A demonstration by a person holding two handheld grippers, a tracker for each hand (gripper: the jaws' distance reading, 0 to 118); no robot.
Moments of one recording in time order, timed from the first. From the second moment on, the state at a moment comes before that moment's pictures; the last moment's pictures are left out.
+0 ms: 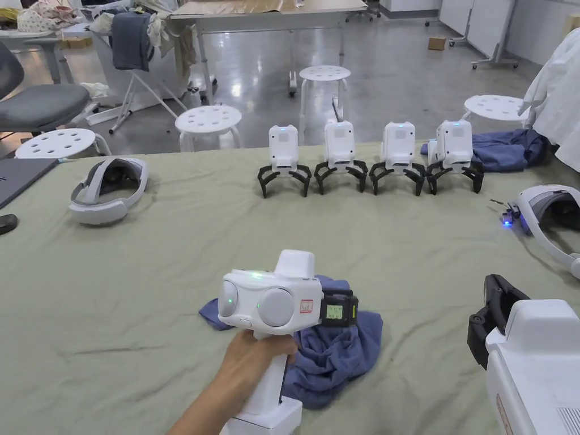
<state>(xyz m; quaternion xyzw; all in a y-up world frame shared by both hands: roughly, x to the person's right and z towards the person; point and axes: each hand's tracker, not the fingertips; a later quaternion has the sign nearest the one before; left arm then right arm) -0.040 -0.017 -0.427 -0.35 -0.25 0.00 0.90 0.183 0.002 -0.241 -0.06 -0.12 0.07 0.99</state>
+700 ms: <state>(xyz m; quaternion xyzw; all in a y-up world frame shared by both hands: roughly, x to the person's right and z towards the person) -0.190 0.027 -0.337 -0.09 -0.09 0.02 0.99 0.156 0.020 -0.245 -0.03 -0.09 0.06 0.99</state>
